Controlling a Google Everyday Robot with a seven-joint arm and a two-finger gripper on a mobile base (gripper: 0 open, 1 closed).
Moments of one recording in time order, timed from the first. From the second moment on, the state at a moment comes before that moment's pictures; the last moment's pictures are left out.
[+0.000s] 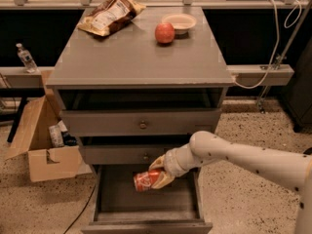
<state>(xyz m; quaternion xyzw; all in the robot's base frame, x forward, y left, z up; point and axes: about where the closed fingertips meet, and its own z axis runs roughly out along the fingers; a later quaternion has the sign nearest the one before) 0.527 0.007 0.473 -0.73 0.57 0.21 0.31</state>
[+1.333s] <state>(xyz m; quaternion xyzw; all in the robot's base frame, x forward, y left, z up) 0.530 -0.025 0.664 -0.74 0.58 0.13 0.32</state>
